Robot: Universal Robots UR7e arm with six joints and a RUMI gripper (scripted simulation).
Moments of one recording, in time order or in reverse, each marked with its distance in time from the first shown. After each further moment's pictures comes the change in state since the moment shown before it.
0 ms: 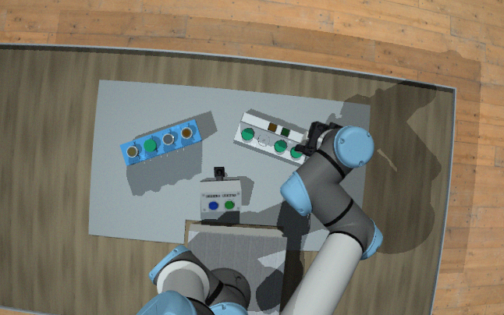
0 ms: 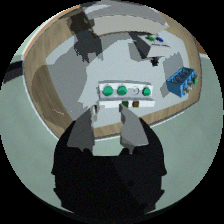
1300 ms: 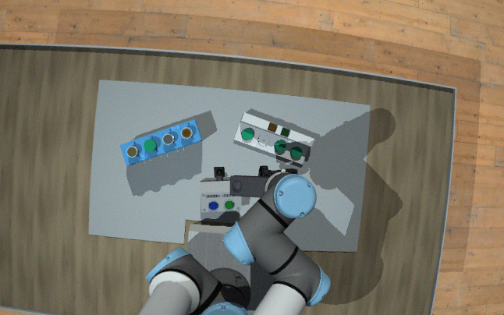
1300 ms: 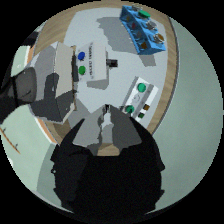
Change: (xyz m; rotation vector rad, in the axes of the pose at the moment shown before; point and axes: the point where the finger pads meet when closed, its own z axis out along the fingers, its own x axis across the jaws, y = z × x) arm 0.090 -0.113 0.002 0.008 0.004 1.174
